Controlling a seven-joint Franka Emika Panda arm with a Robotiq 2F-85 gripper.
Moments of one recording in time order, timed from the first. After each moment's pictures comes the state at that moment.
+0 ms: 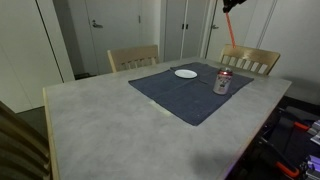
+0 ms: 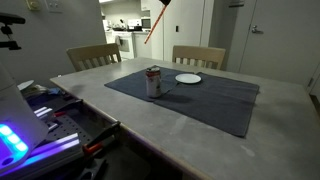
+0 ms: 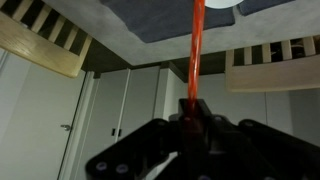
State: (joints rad) arm 0.03 -0.52 -0.15 -2.68 -1.35 2.67 1.44
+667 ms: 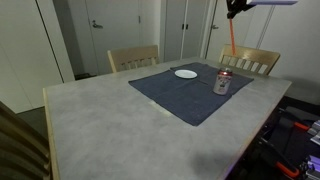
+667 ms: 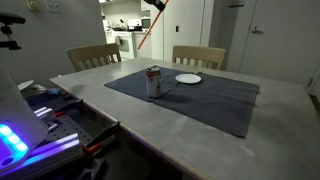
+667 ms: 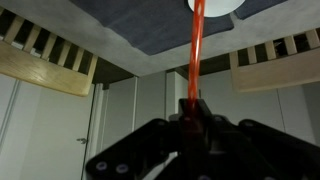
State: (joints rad) arm 0.03 -0.57 -0.15 -2.76 -1.38 2.67 1.60
